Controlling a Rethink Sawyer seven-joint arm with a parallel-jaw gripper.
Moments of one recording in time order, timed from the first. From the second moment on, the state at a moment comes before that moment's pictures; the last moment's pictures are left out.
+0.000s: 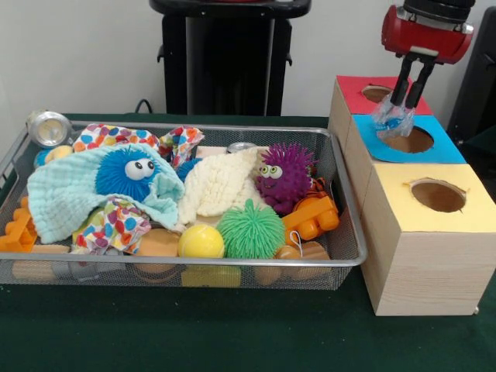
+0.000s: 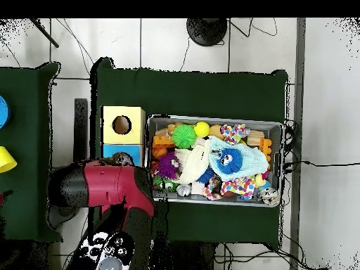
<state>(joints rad) 0.32 -0.68 -0.30 1.64 0.12 0.58 1.90</state>
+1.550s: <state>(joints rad) 0.12 -0.72 -0.19 1.65 0.23 0.40 1.91</state>
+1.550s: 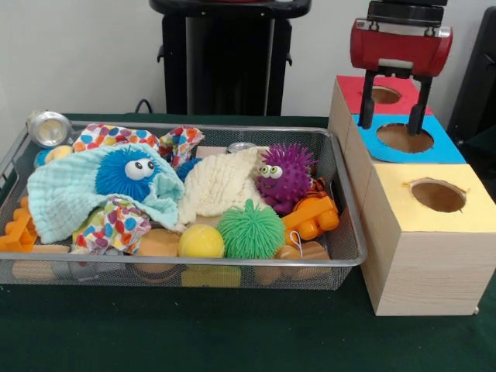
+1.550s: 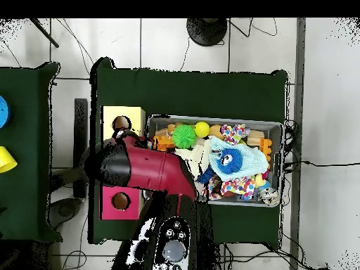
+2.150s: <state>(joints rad) -0.21 -0.78 0.20 1.80 0.13 0.30 1.91</state>
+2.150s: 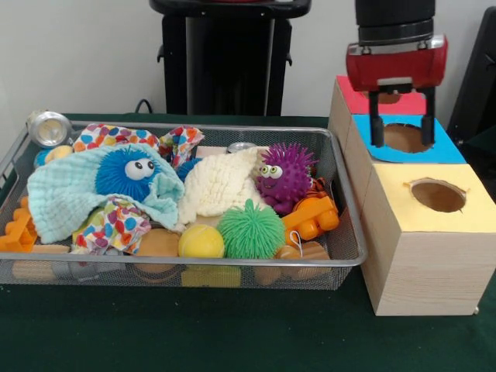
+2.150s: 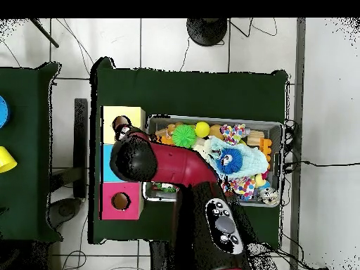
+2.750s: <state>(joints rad) -0.39 -0.89 0.35 1.86 0.03 0.40 1.91</state>
